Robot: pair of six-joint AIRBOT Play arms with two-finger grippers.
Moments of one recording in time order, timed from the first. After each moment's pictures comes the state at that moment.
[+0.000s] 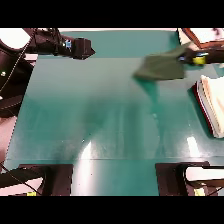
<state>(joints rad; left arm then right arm) -0.37 -1.32 1.68 1.08 -0.98 -1.54 -0.35 -1.47 1.57 -0.87 1.08 1.28</state>
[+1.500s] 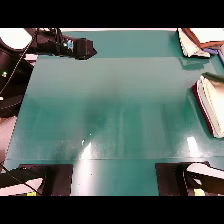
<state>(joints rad) -0.38 -1.32 1.68 1.07 -0.98 -1.52 -0.98 -1.27 1.60 -1.02 1.30 1.25</state>
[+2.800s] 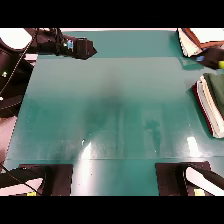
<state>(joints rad) -0.38 -1.32 1.68 1.07 -0.97 -1.48 -0.24 -1.09 1.38 -0.88 1.22 1.30</state>
